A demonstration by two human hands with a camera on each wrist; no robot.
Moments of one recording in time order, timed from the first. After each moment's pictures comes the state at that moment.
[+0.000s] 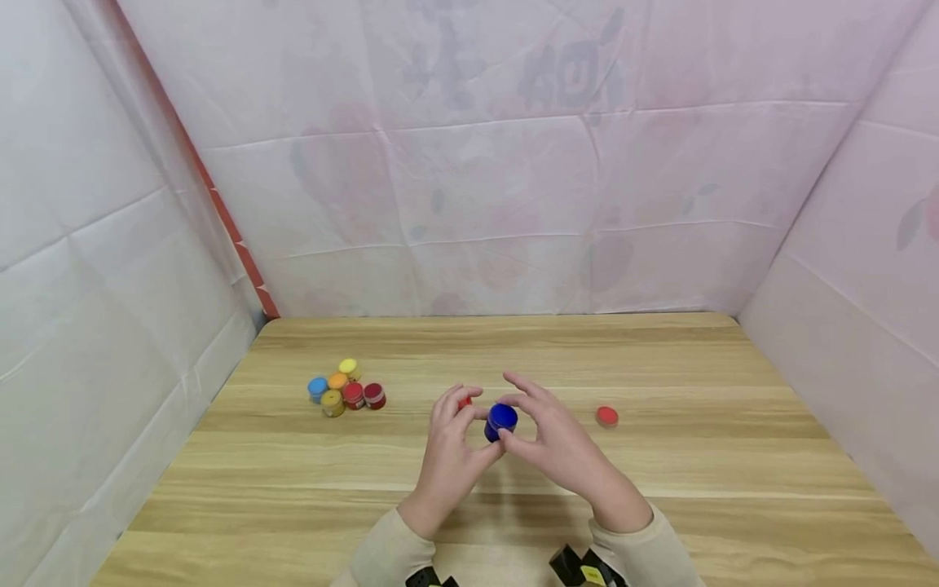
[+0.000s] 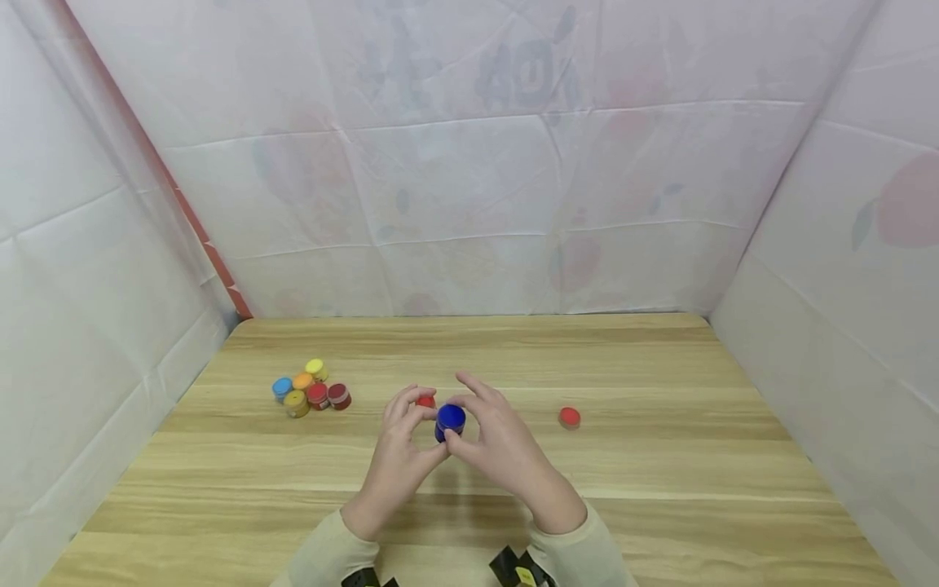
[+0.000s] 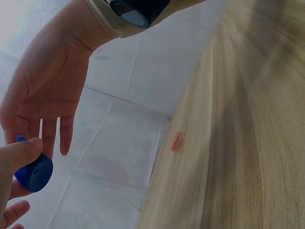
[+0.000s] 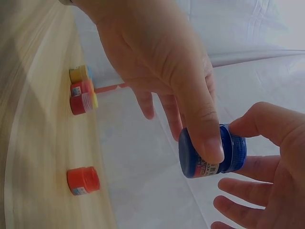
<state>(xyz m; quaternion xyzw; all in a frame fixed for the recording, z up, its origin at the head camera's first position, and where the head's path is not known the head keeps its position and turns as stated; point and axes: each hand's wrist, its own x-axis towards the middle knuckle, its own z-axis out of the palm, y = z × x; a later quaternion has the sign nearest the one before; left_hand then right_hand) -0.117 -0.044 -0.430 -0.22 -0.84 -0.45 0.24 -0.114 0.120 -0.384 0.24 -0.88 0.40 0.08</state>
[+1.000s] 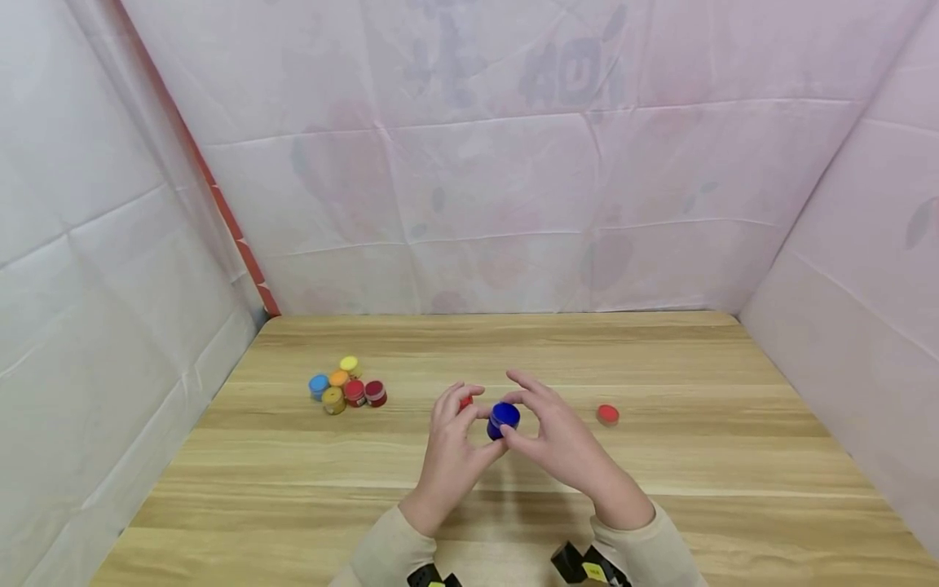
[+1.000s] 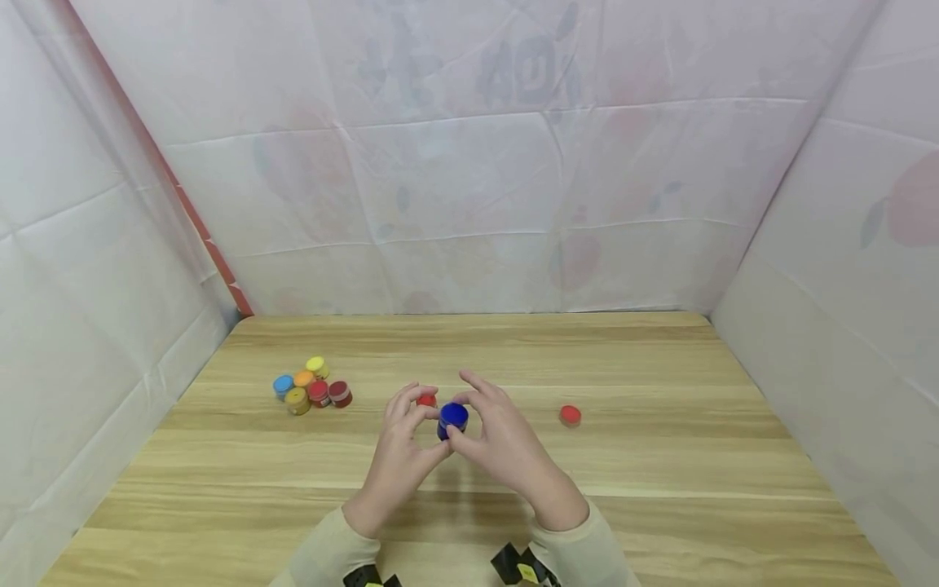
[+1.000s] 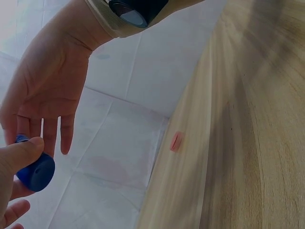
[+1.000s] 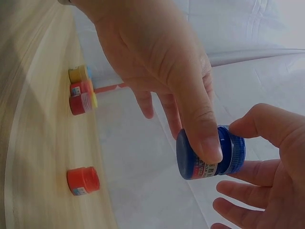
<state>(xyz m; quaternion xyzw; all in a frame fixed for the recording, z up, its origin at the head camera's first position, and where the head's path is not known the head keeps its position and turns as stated) -0.117 -0.044 -0.429 -0.22 -0.84 -0.44 0.23 -0.115 0.121 -0.384 0.23 -0.89 0.40 0.07</state>
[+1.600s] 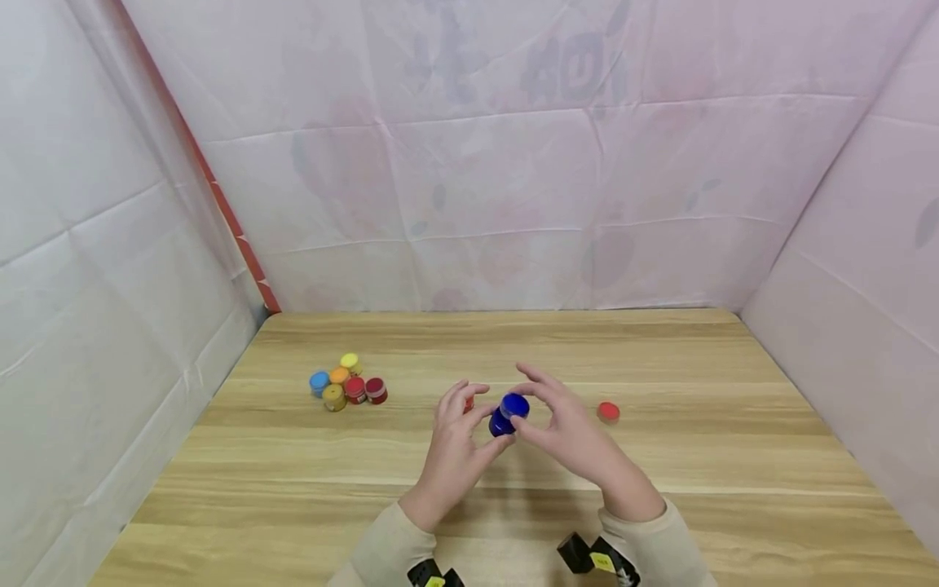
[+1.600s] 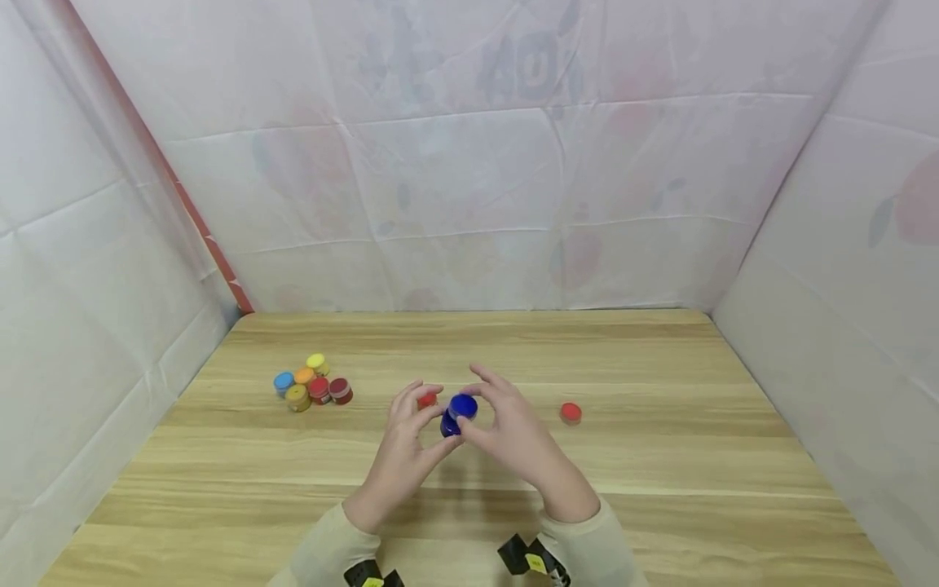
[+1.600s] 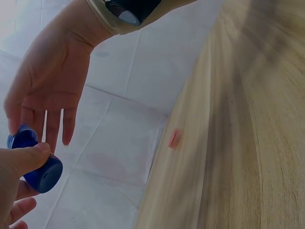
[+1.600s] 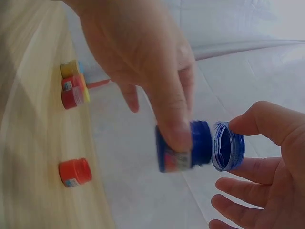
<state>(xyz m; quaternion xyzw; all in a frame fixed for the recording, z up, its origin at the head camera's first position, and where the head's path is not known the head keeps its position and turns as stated) -0.116 -0.045 -0.428 -0.23 -0.86 -0.41 0.19 -0.120 0.134 -0.382 0.22 -0.88 0.43 0.07</state>
